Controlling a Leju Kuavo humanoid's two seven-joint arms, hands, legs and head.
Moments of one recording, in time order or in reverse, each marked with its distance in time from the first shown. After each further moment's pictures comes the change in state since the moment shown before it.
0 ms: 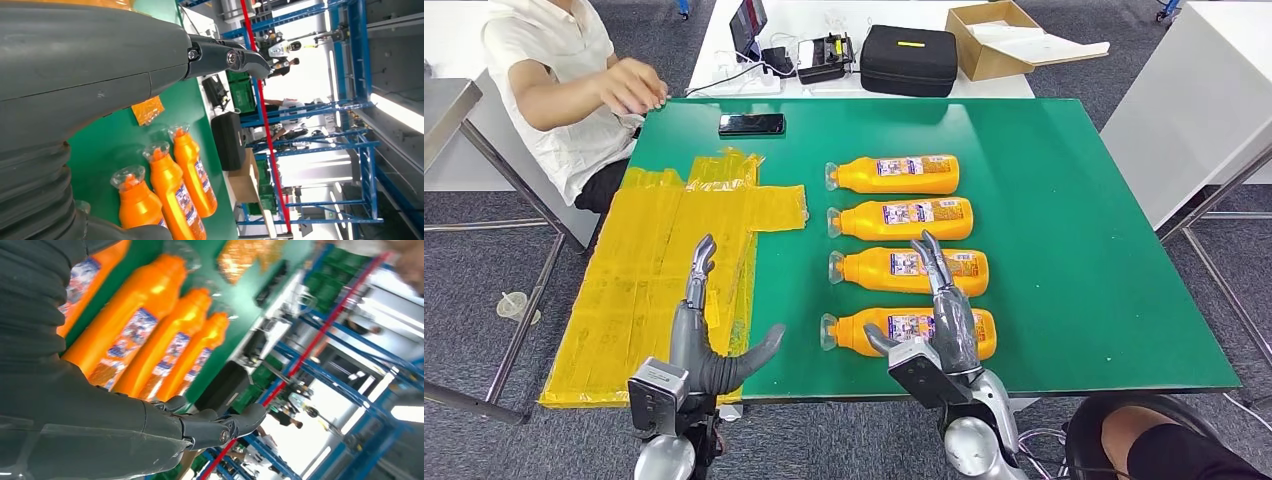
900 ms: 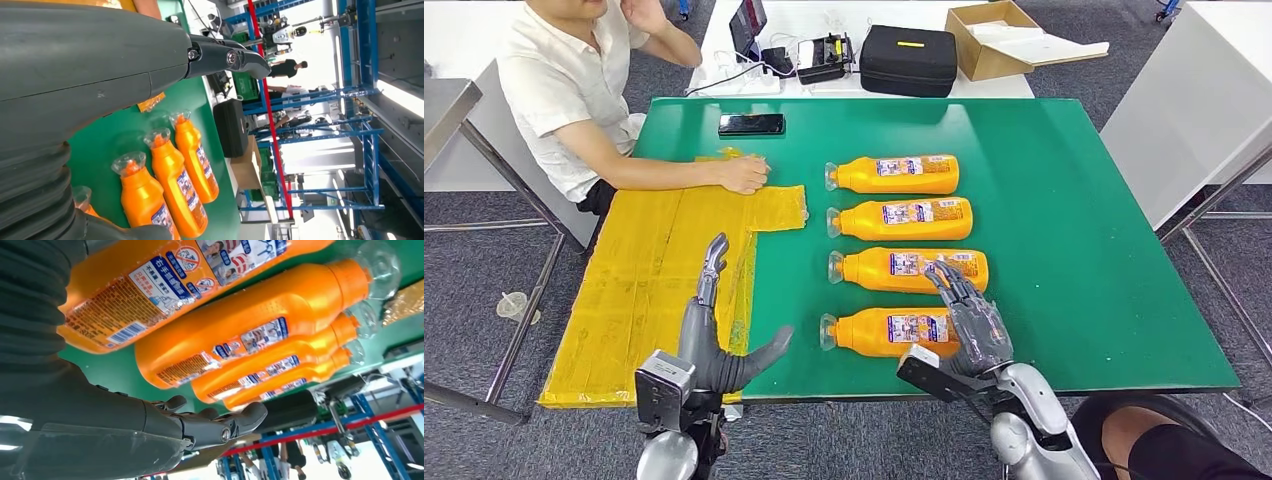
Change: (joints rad) left arm -0.013 -0.001 -0.024 0.004 0.020 -0.038 0.035; right arm -0.066 -0.279 0.032 0.176 0.199 0.066 0.159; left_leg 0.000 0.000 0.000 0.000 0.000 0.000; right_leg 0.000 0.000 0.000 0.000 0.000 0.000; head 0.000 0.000
